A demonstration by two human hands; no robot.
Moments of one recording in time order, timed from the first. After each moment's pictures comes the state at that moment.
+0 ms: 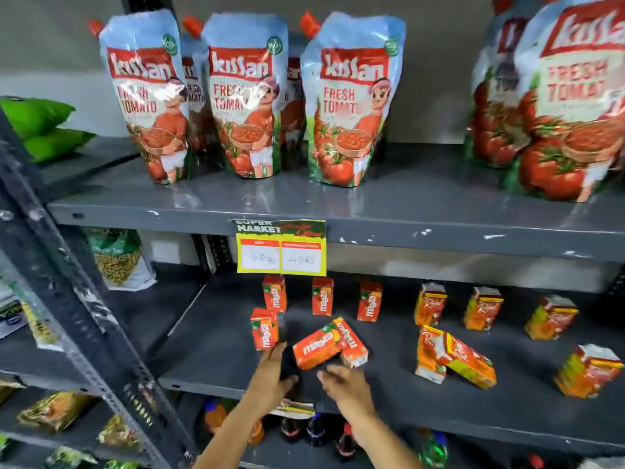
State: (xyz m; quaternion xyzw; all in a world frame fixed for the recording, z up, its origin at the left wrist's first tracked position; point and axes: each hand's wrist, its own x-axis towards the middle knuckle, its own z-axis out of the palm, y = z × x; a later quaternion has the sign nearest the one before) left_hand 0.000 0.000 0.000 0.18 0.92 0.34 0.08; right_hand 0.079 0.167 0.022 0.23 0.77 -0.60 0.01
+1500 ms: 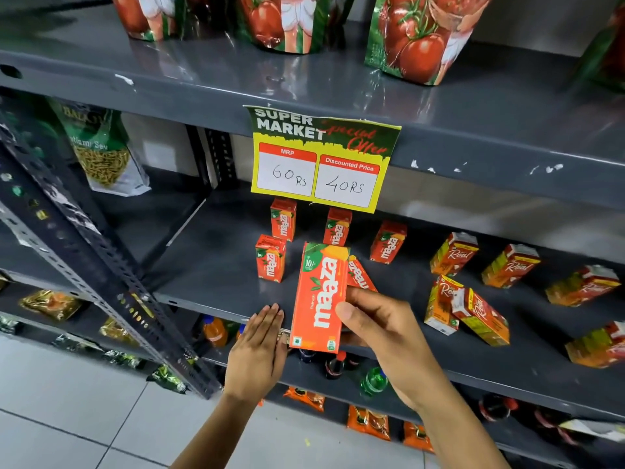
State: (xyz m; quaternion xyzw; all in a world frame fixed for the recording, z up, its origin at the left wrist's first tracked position) left_hand 0.075 -0.023 -0.037 0.21 0.92 0.28 -0.16; right_hand 0.138 0.162 0.173 0.01 0.72 -0.70 0.04
